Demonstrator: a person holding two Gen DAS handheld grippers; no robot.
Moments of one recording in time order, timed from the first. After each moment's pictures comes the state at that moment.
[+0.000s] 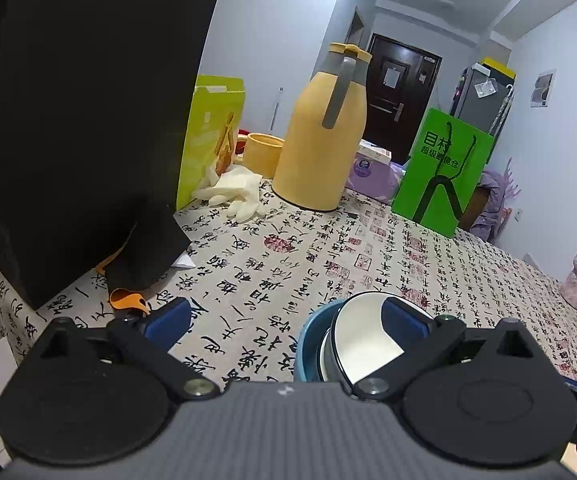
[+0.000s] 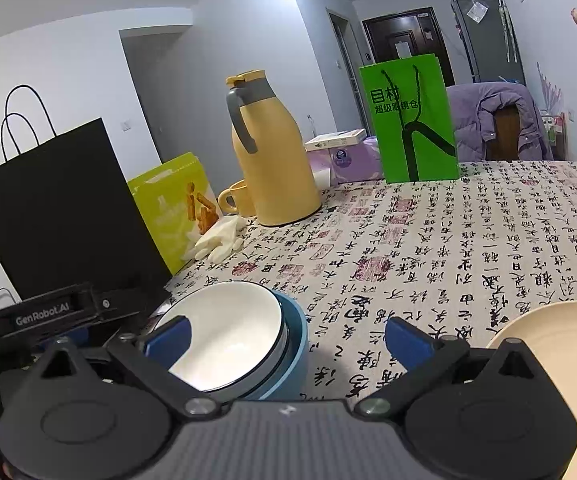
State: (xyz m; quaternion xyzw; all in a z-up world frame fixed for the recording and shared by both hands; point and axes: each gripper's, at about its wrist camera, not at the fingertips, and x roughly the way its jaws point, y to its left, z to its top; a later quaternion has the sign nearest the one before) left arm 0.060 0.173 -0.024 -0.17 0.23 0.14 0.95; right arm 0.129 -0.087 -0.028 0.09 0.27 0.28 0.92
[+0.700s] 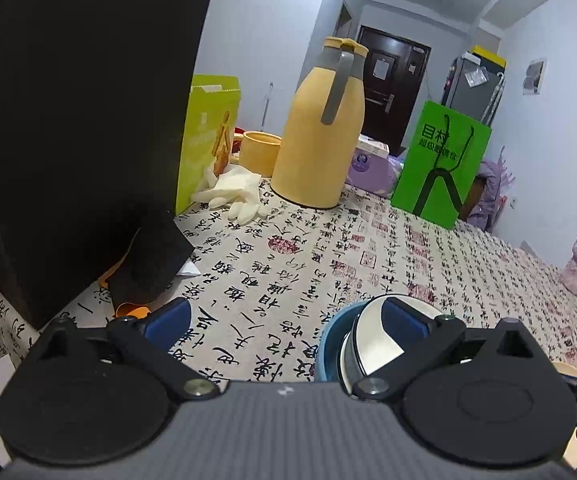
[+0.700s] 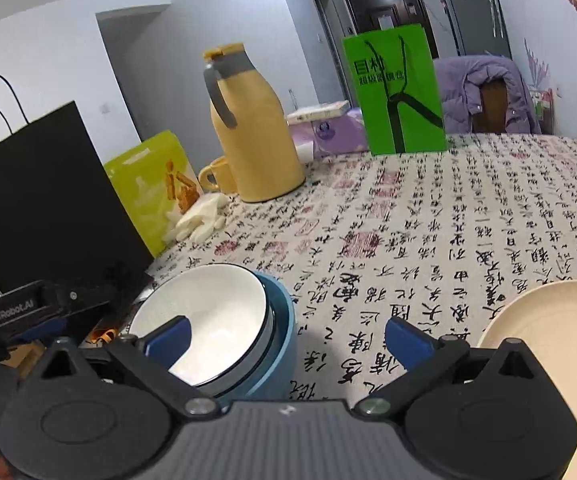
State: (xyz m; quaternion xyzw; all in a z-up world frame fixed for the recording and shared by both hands) left arm 0.068 0.189 -0.026 -0.15 0.24 0.13 0.95; right arm 0.150 -0.074 -0.036 0.09 0.32 0.26 0.91
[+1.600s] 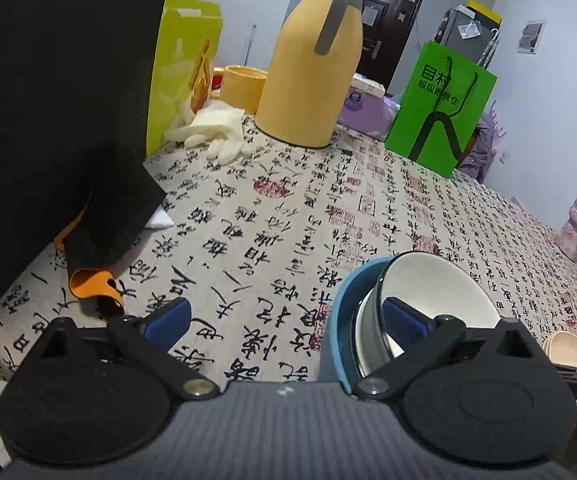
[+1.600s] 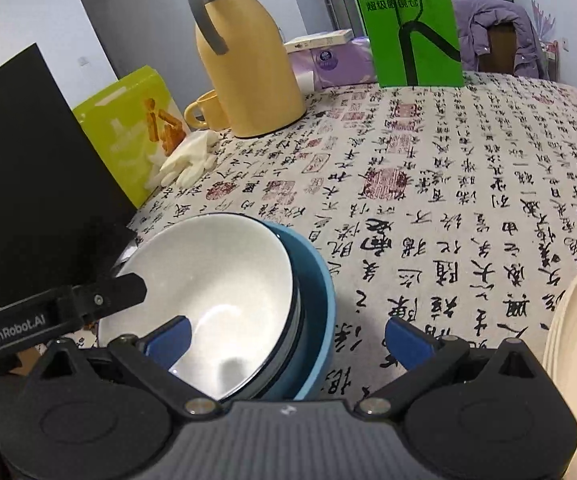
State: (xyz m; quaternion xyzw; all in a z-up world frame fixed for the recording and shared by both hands) left arm 0.111 0.206 -0.061 -0.17 0.32 0.08 0.93; right arm 0.187 -0.024 -0.069 0.07 0.41 0.25 0.87
